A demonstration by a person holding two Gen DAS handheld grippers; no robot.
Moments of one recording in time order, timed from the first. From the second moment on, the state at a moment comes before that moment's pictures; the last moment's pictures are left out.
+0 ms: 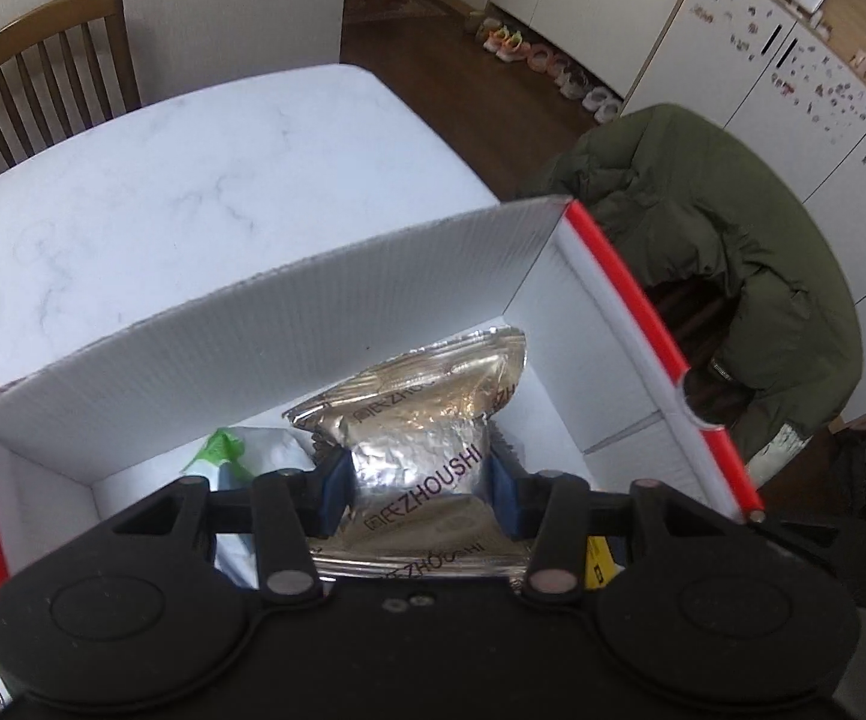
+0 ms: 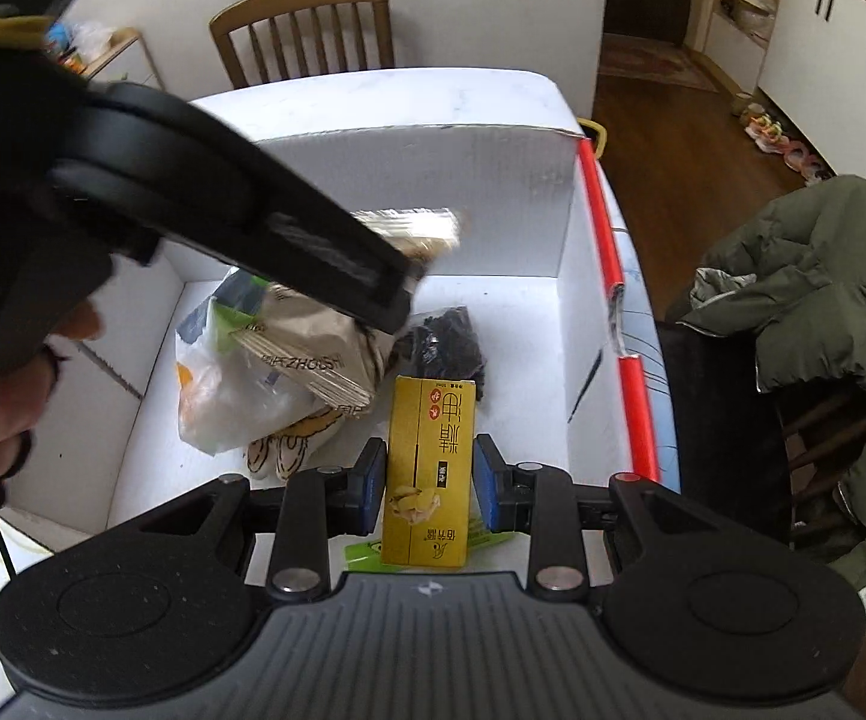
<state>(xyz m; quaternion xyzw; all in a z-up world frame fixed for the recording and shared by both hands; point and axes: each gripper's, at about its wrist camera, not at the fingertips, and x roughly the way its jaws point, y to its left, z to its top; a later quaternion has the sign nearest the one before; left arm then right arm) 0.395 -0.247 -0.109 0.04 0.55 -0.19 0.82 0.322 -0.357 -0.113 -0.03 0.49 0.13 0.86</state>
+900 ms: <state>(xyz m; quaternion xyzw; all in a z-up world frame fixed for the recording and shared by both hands) 0.386 -0.239 -0.109 0.03 0.54 -0.18 0.82 0.319 -0.373 -0.102 0.00 0.49 0.15 0.86</state>
